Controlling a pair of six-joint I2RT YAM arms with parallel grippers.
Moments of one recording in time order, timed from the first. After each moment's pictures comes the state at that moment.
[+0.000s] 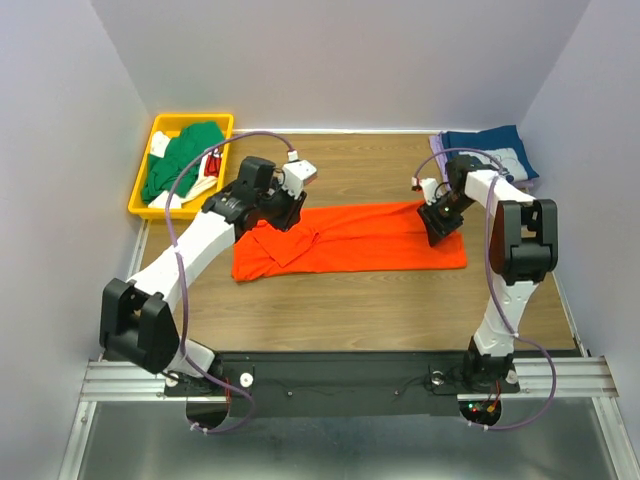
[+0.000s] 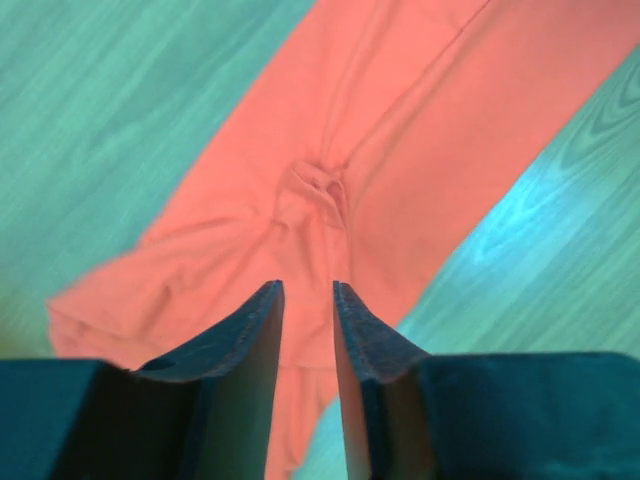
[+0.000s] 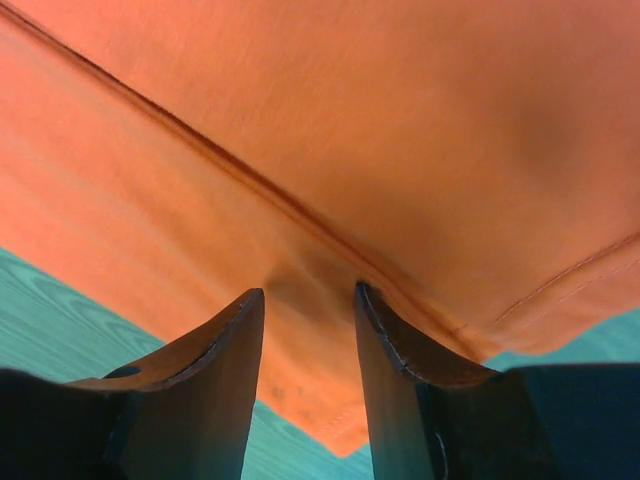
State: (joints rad) left arm -0.46 1.46 1.21 -0.49 0.27 0.26; right arm 0.02 2.01 1.49 -0.93 -0.32 -0.61
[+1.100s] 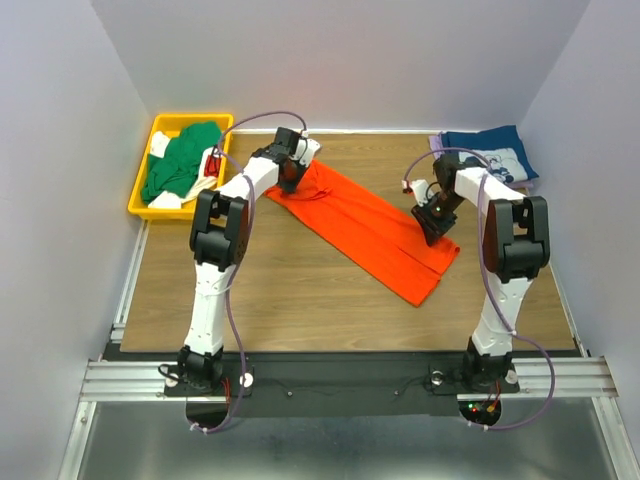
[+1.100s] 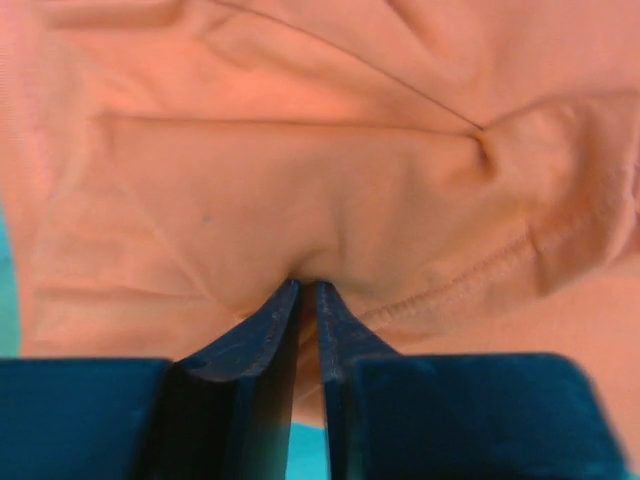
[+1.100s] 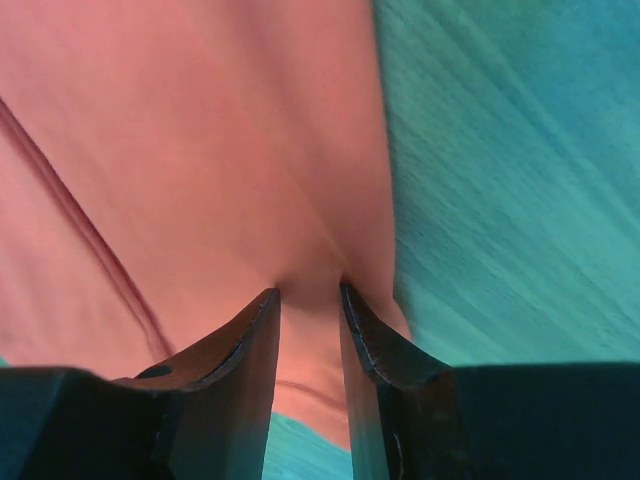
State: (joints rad) left arm -0.34 2.28 1.85 -0.53 0.03 0.27; right arm 0.08 2.03 1.52 -0.98 -0.24 -0.61
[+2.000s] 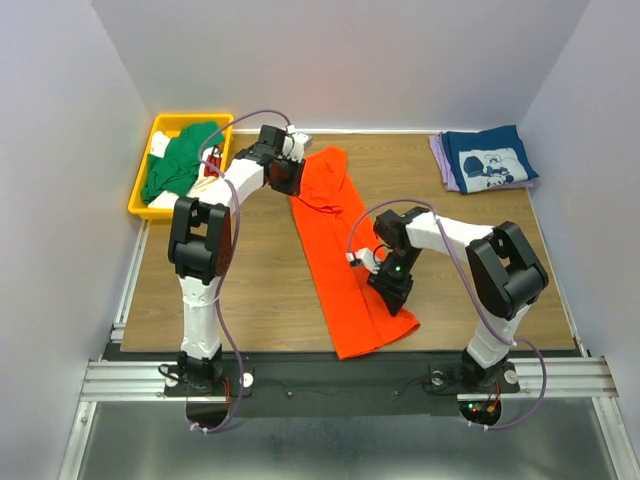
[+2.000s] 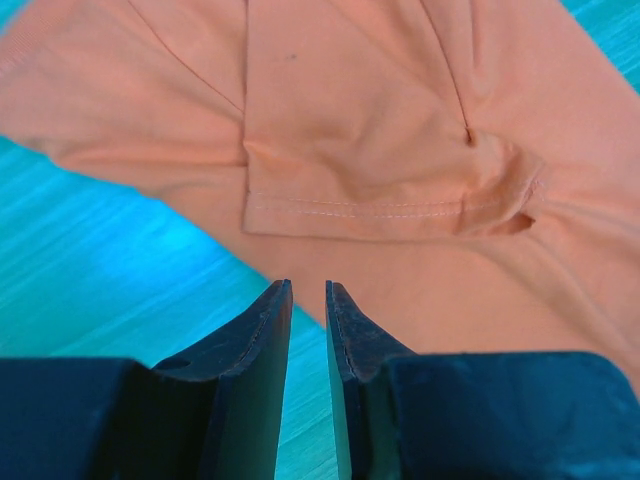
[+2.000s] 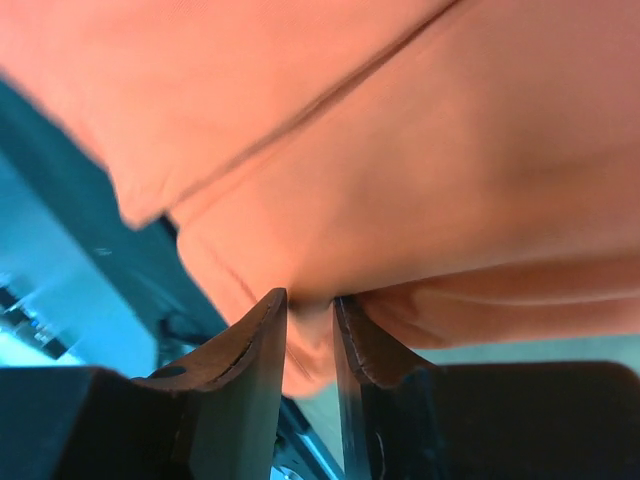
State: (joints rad) left arm -0.31 2.10 1.73 -0.52 0.26 0.10; right arm 0.52 1.80 1.11 -1.07 -0.49 -0.61
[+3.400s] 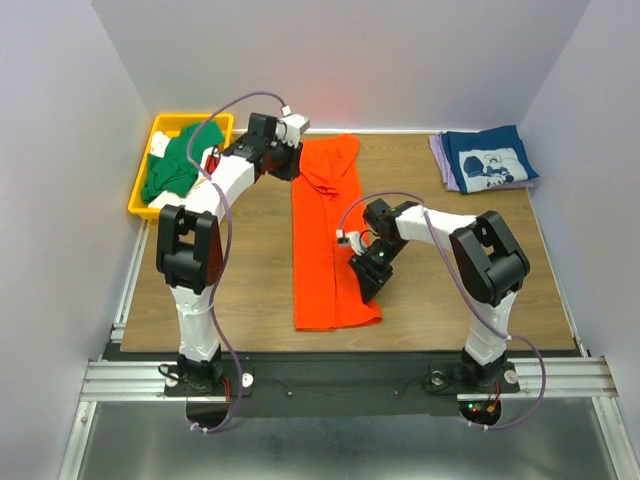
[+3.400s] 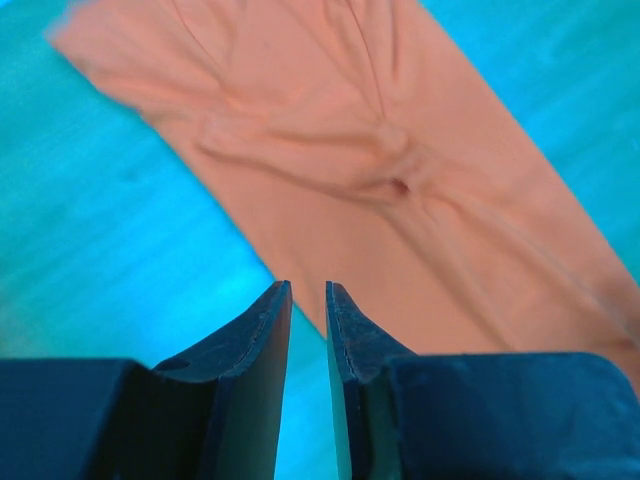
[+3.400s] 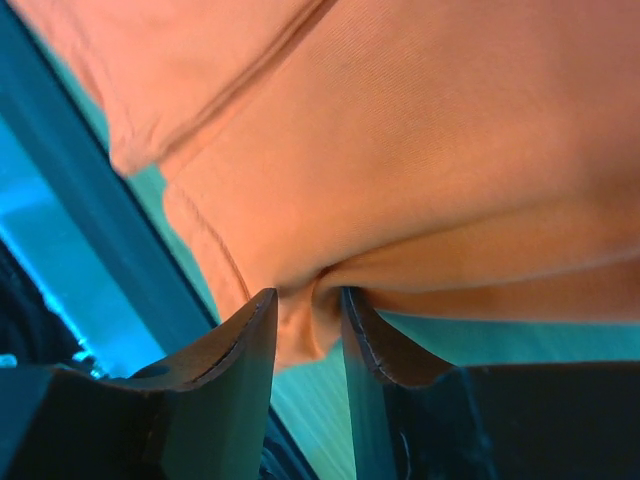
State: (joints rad) left arm -0.30 2.04 1.78 -0.44 0.27 0.14; right arm 0.53 1.93 1.22 -0.87 -0.68 -0.36
